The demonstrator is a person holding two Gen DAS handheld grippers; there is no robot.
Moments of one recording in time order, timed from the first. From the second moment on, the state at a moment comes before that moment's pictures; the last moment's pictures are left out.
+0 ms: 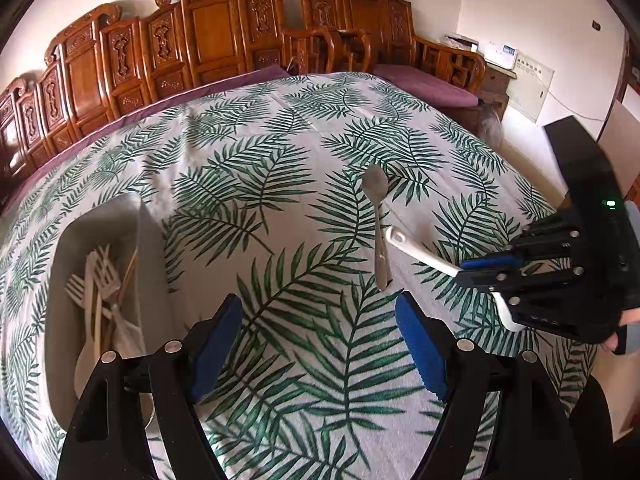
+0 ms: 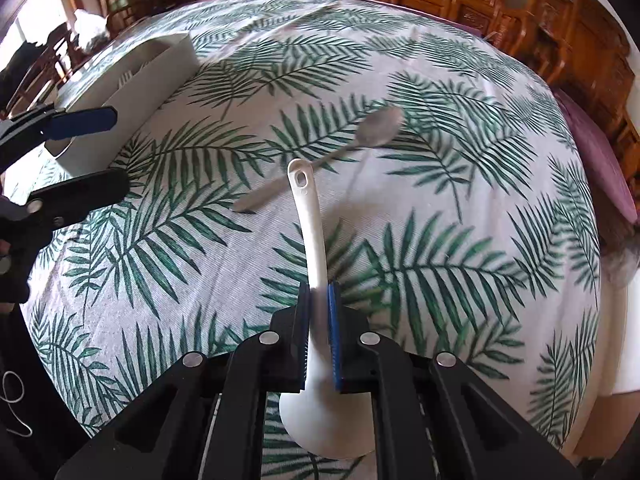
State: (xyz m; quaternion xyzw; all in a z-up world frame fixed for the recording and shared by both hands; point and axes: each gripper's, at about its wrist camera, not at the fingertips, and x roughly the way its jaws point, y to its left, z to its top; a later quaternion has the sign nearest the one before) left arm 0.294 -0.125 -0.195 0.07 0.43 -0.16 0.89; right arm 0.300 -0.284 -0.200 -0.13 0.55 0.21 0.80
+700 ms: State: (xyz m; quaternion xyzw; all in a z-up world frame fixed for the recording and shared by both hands) left arm 0.367 -0.195 -0.225 0.11 0.45 -0.18 0.87; right arm 0.312 -0.365 -0.179 -0.02 0.52 0.15 0.84
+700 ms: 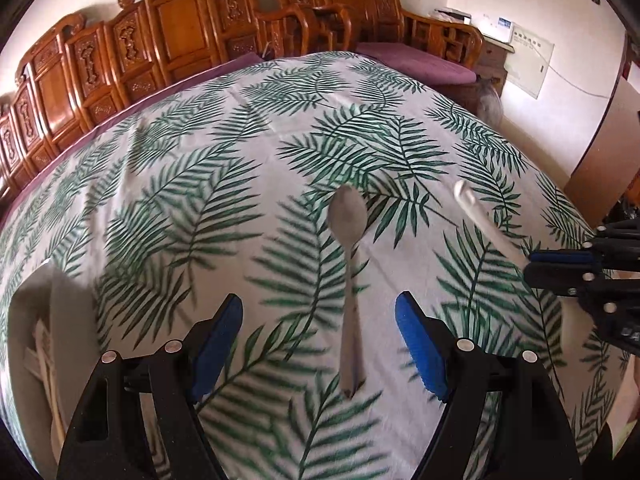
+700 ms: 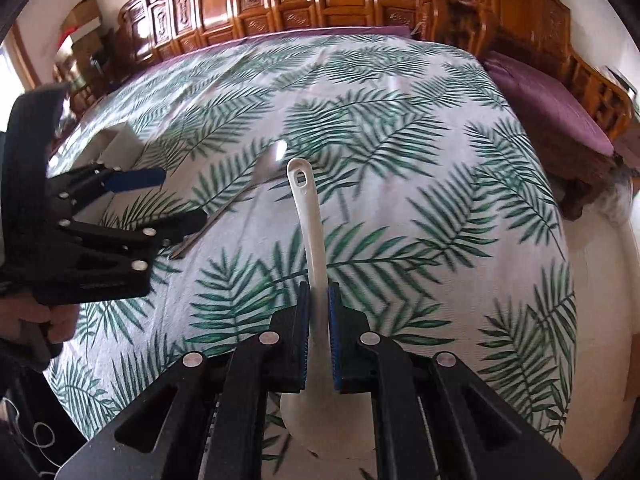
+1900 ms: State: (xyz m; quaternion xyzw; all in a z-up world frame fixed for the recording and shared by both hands) left arm 0.389 -0.225 -0.234 0.13 0.50 -0.19 0.84; right arm 0.315 -0.374 -0.163 0.01 0.50 0.15 0.85
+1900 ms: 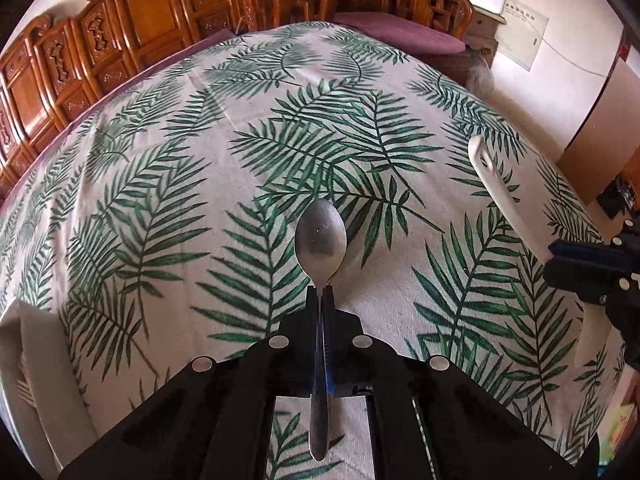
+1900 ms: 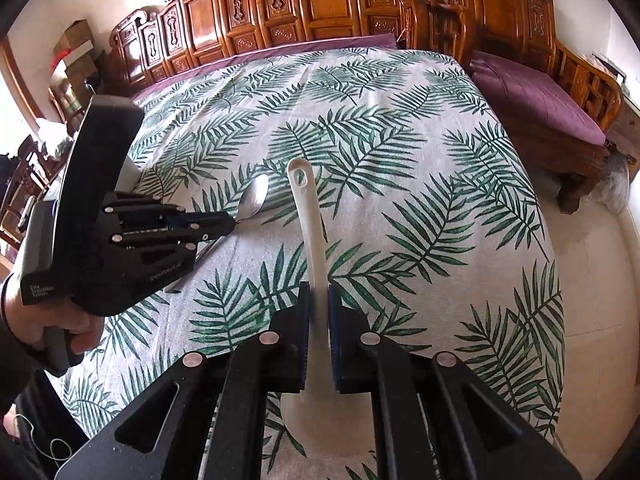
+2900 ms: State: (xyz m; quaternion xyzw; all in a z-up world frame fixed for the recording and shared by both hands) left arm 0.313 -0.076 -0.105 0.06 0.39 -0.15 0.91; right arm 0.304 -0.238 -0.097 -0.05 0.45 0.21 0.86
